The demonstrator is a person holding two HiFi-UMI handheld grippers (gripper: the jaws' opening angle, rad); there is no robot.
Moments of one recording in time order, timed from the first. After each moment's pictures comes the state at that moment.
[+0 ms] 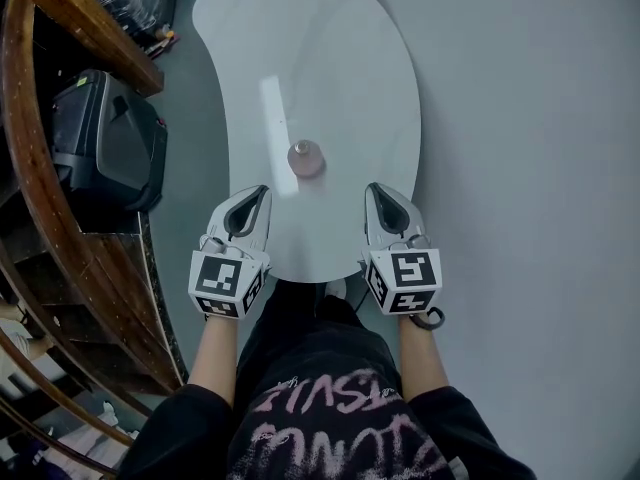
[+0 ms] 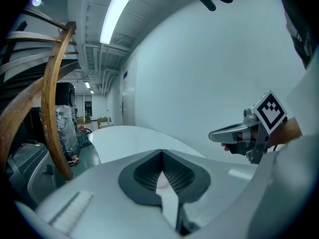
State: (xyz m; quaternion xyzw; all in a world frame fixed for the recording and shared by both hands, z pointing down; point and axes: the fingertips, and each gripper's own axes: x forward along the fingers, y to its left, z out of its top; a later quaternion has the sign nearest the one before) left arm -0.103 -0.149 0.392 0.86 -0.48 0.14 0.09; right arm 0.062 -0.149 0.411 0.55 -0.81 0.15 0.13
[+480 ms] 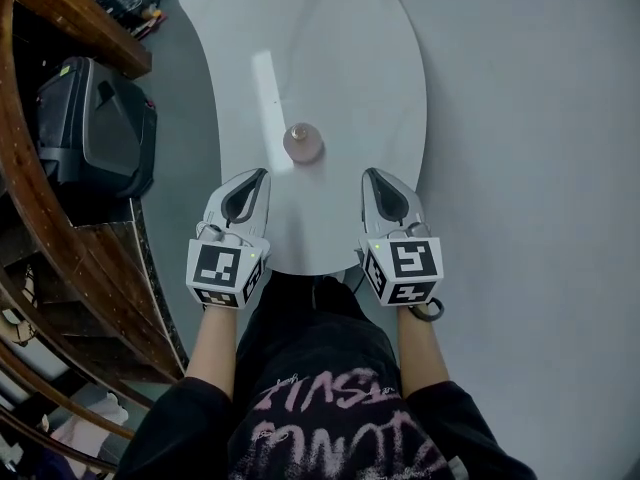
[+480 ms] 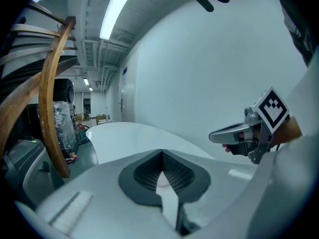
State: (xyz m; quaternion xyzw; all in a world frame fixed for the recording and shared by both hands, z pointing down) left arm -0.101 -0.168 0.418 0.86 -0.48 0.15 0.10; right arm 0.055 -0.161 0.436 0.55 -0.81 0.17 0.14
